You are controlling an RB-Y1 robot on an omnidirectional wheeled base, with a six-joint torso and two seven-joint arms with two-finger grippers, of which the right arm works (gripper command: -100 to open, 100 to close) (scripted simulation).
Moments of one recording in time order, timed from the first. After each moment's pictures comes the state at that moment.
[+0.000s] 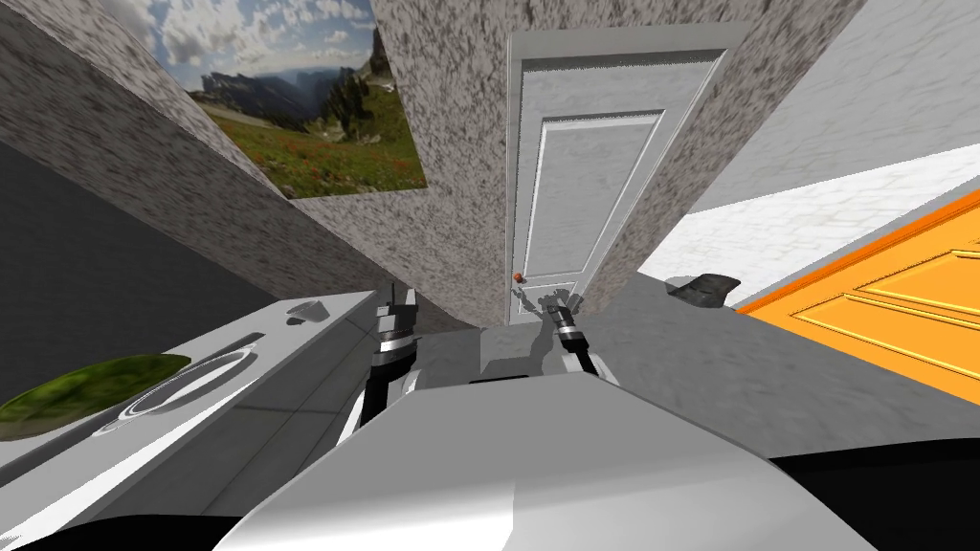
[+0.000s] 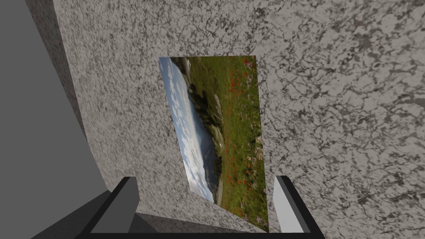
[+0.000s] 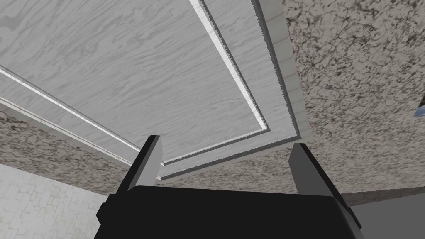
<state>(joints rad) 0.25 -0.08 -0.19 -1.51 0.24 -0.66 0.65</state>
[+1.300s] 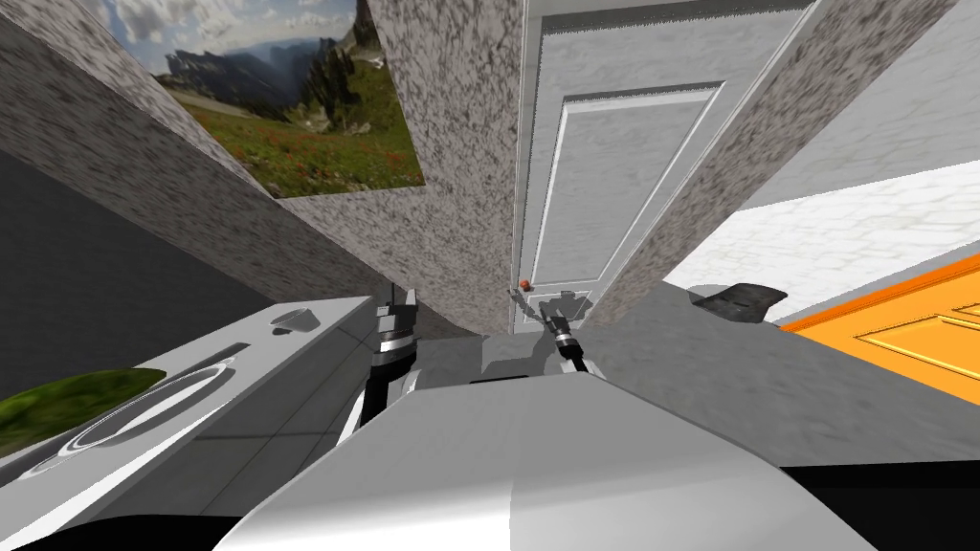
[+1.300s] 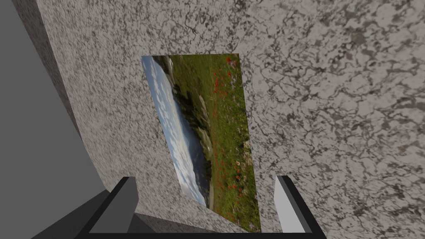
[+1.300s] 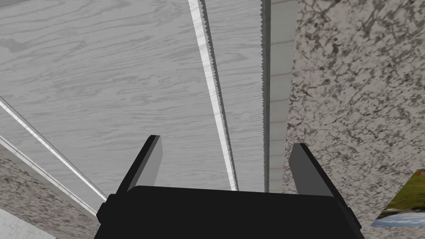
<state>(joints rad) 0.13 -0.08 -0.27 -1.14 0.33 -0.74 0.95</state>
